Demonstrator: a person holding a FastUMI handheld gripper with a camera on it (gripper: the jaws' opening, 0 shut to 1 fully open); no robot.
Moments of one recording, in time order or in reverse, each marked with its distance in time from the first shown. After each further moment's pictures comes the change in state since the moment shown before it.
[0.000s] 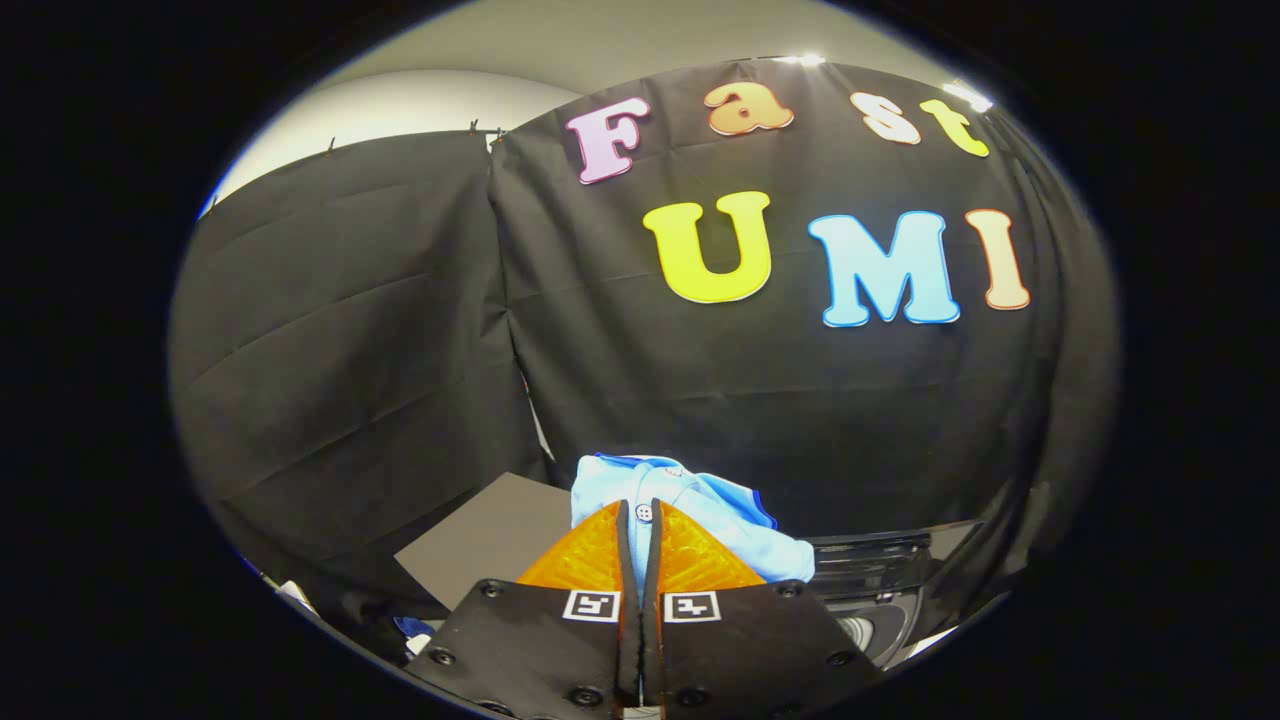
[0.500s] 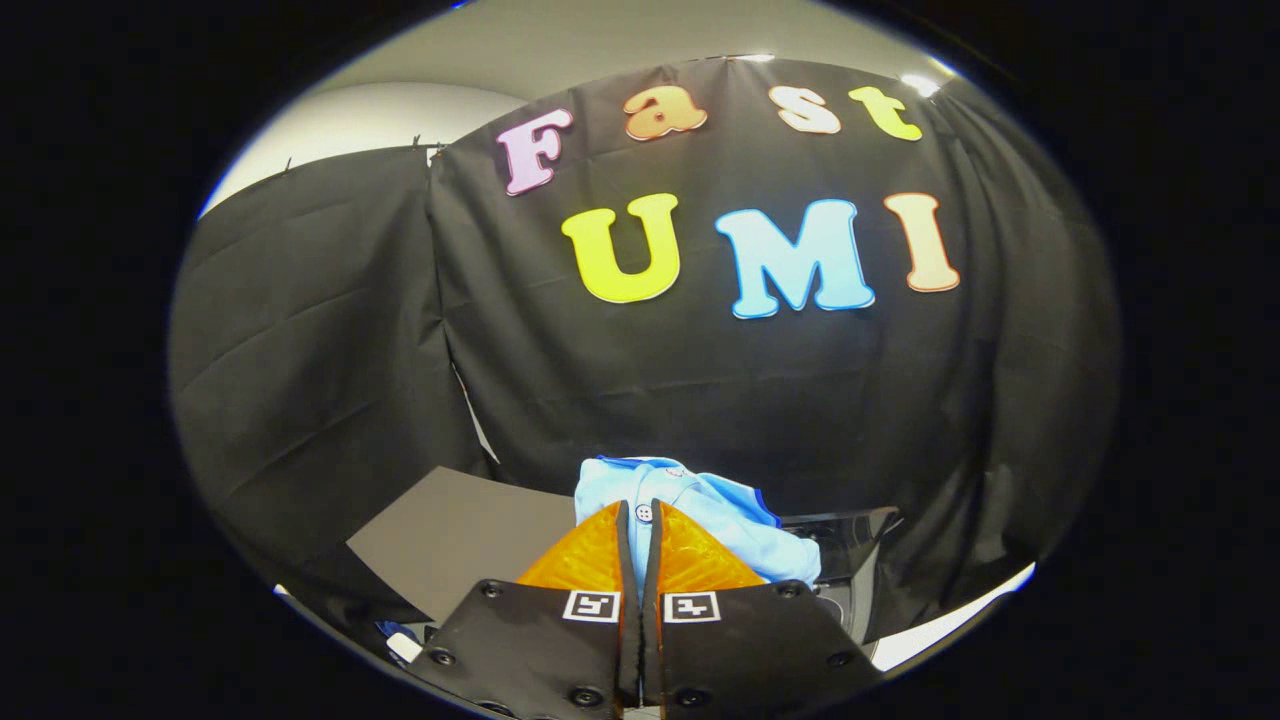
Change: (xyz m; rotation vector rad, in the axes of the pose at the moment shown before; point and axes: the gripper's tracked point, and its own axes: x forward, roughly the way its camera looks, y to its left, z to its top) arm -0.046 -0.117 -0.022 0.058 0.015 -0.125
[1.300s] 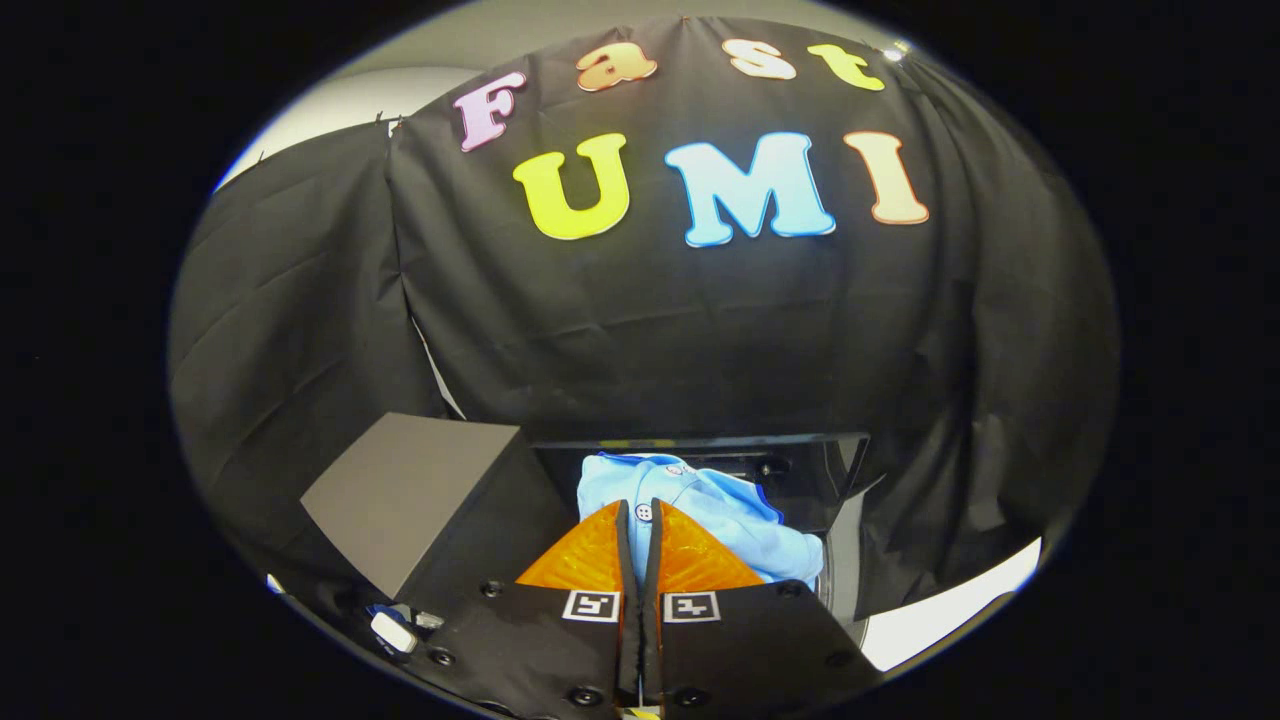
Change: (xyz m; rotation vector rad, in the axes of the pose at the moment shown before) arm 0.030 -0.064 -0.104 0.033 0.157 -0.048
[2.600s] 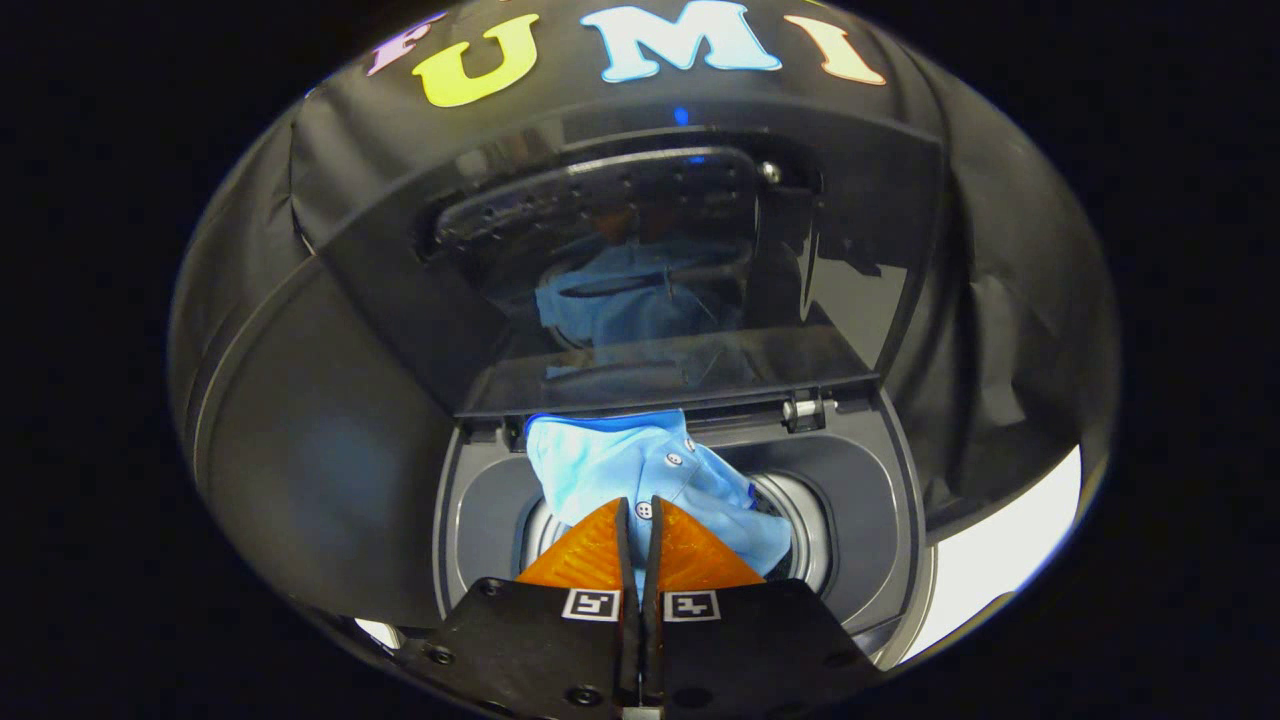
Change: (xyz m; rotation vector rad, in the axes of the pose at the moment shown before) arm 0.151 -0.057 -0.193 0.127 0.316 -0.168
